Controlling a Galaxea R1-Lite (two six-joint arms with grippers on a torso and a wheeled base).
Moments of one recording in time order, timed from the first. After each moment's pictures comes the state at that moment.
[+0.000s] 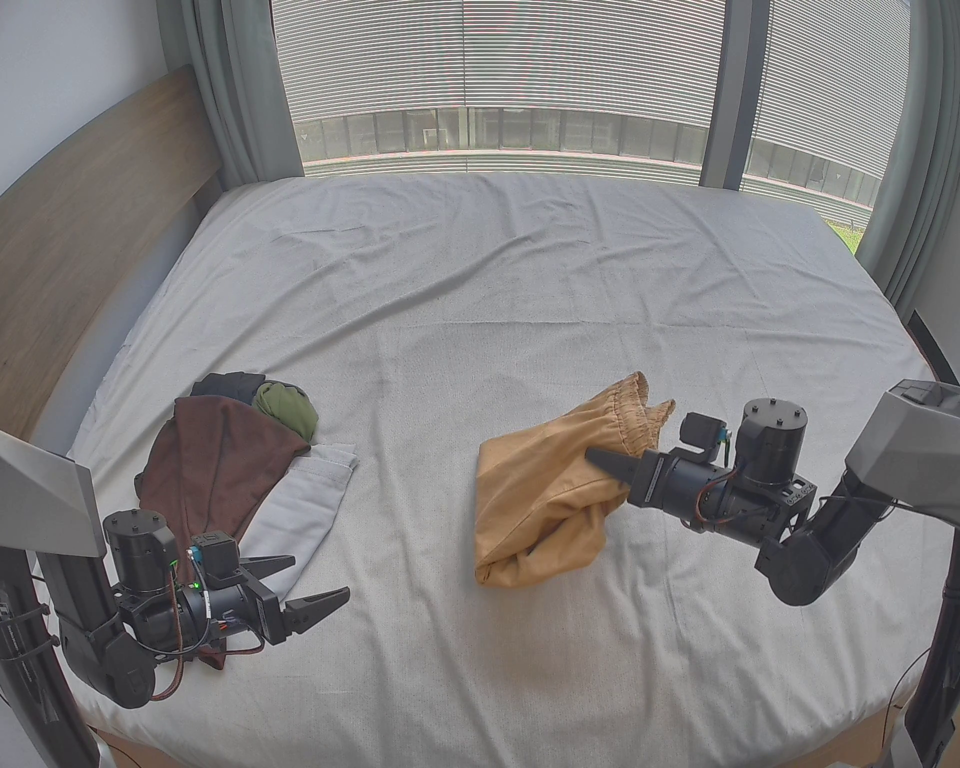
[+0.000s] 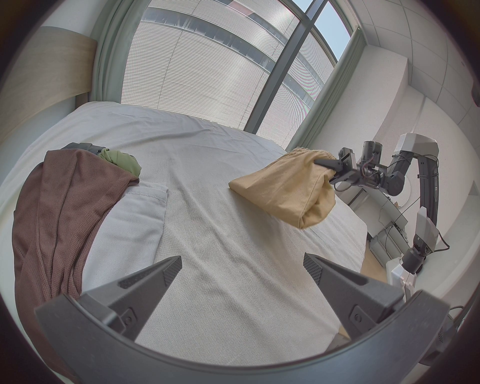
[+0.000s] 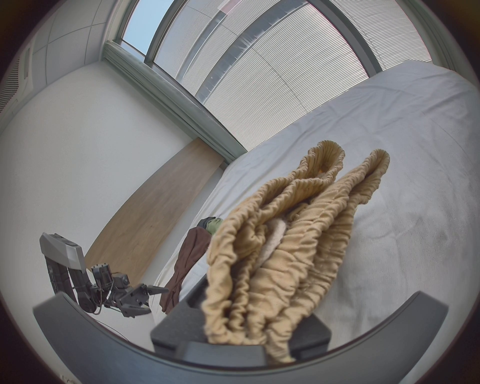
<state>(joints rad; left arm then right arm) -0.12 2.11 -0.13 -1.54 -0.56 -0.03 0.40 2.15 -0.72 -1.27 0.37 0.52</state>
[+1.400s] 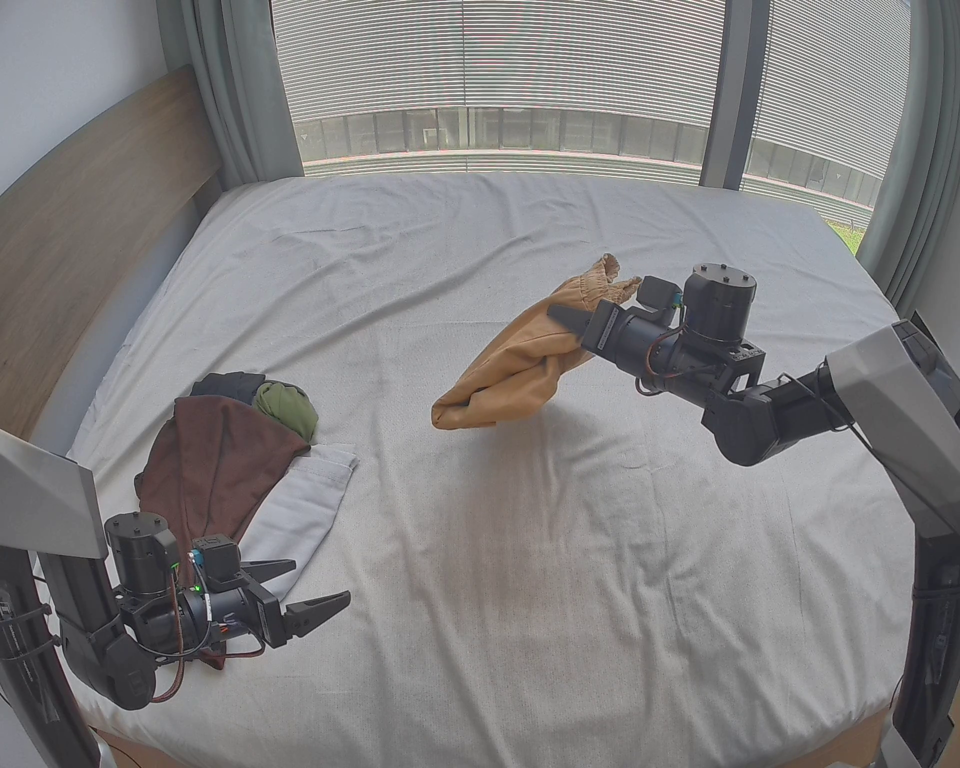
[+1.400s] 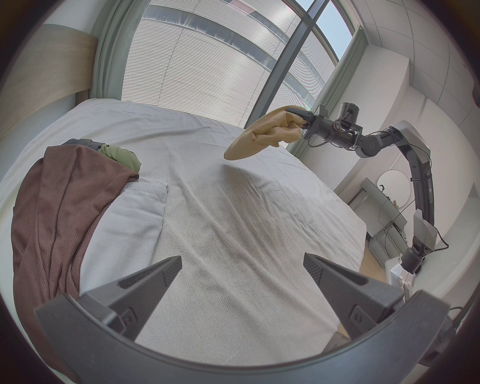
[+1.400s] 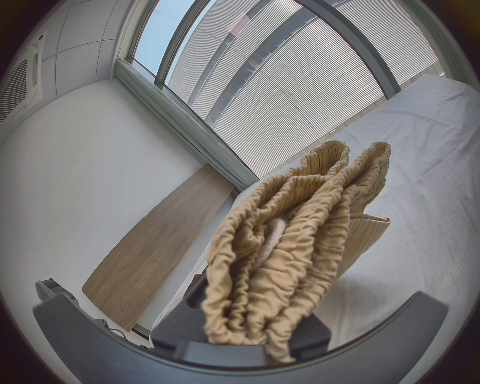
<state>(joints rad) -0.12 2.12 -0.12 -1.54 -0.56 -0.03 0.39 2.27 -1.48 -0.82 0.37 0.56</state>
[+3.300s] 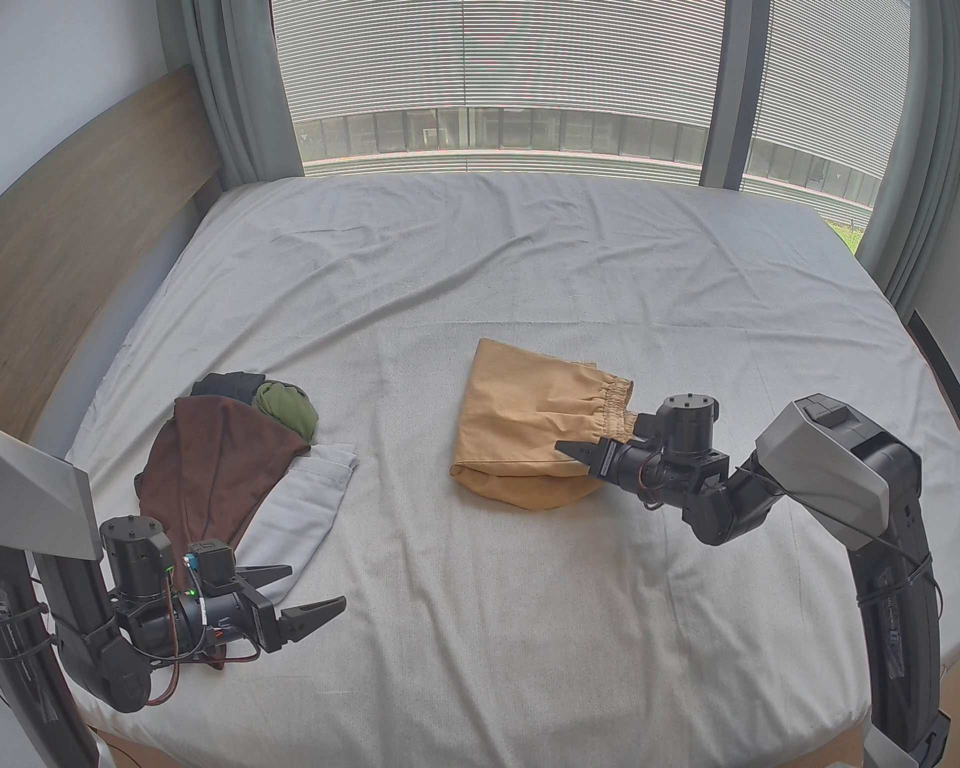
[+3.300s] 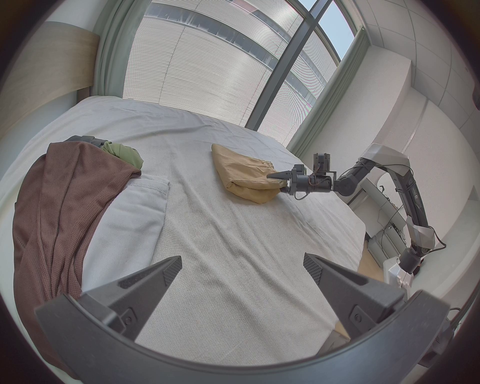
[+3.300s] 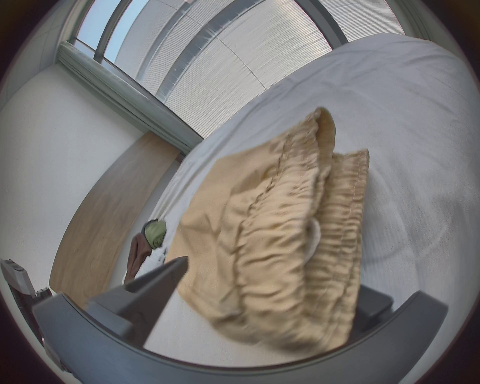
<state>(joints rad) -0.11 2.11 -0.09 -1.54 -0.57 -0.03 0.31 2.57 -1.40 -0.84 0.33 0.55</state>
